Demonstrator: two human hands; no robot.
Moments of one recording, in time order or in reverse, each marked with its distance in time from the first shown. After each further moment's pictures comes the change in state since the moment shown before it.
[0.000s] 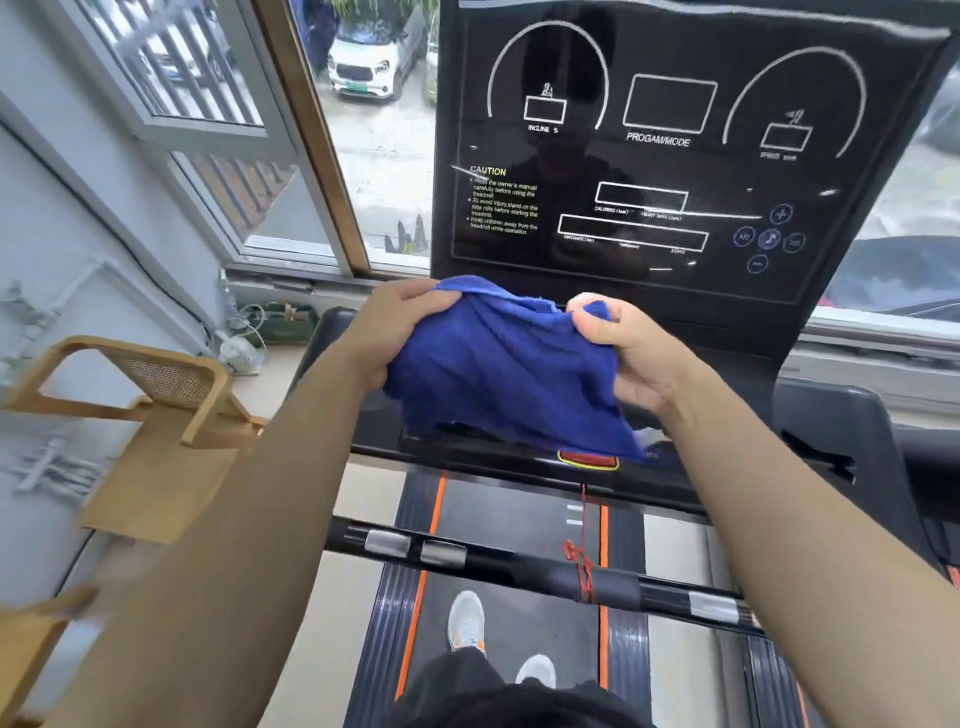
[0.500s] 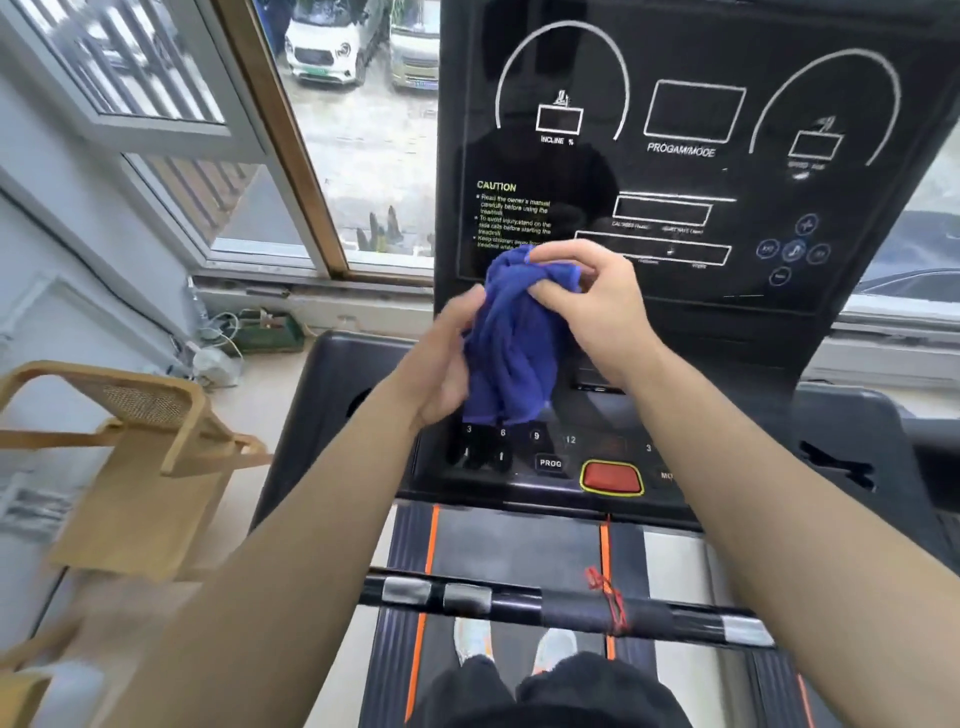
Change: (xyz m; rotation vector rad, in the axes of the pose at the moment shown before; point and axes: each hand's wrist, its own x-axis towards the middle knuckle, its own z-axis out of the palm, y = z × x) left_hand 0.034 -0.009 0.027 -0.593 -0.256 -0.232; right_hand 0.076 -0.011 0.036 -0.567 0.441 -0.413
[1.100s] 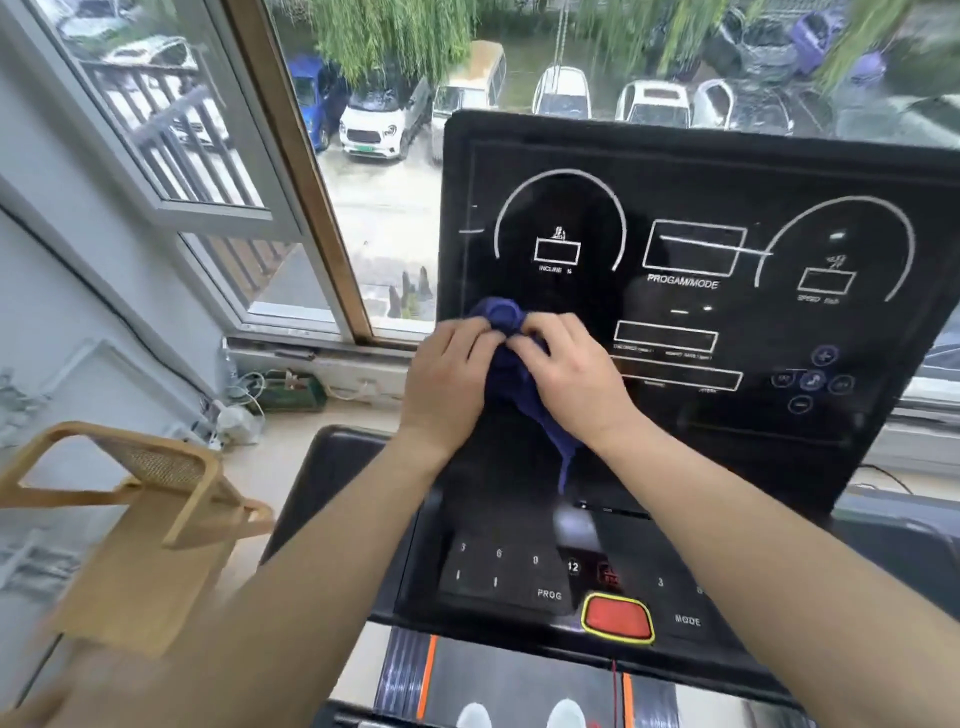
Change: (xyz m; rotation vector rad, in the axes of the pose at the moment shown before) left_hand 0.097 0.041 -0.014 1.832 0.576 1.310; right_hand 0.089 0.041 -0.005 -1.131 0.023 -0.860
